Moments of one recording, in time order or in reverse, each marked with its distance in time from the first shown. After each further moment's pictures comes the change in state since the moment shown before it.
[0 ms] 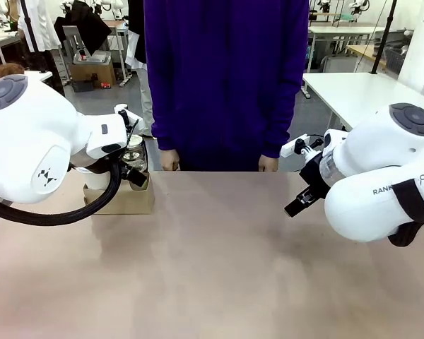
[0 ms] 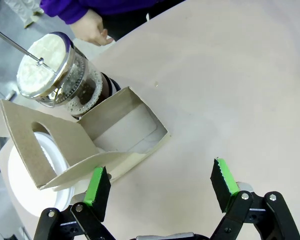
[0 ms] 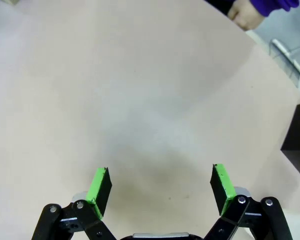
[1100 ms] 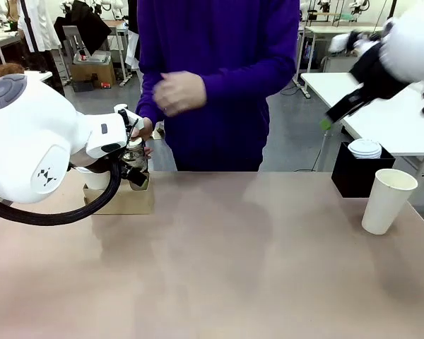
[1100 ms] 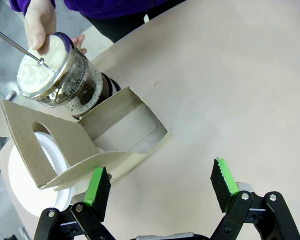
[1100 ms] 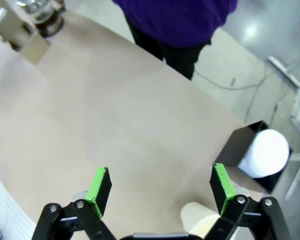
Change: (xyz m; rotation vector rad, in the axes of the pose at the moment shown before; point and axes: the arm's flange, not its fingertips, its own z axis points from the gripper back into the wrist) left arm 0.000 0.000 0.000 0.000 0.000 0.000; right arm 0.087 -0.142 0.151 0.100 -0.093 -0.043
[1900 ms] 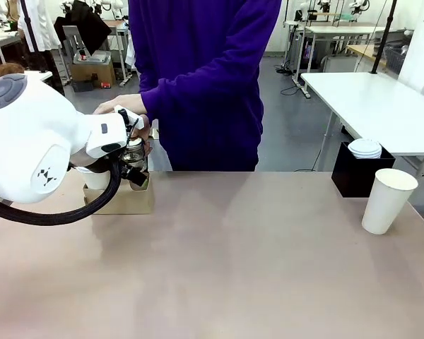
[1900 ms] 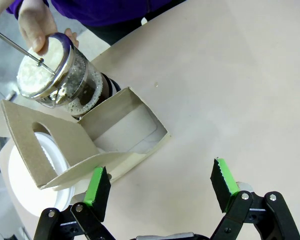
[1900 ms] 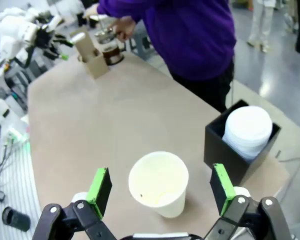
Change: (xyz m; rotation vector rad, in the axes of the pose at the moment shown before) left arm 0.000 0.000 0.000 0.000 0.000 -0.001; right arm -0.232 -0.196 0.031 0.402 -0.484 0.029
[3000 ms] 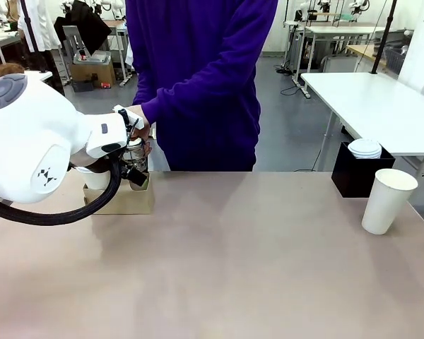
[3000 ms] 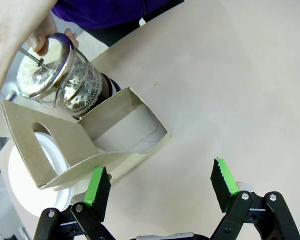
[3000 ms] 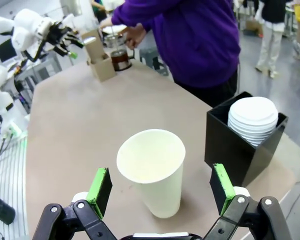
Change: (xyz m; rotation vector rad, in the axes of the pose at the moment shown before) left arm 0.000 0.000 0.000 0.000 0.000 0.000; right arm -0.077 -0.021 -0.008 0.056 -0.134 0.068
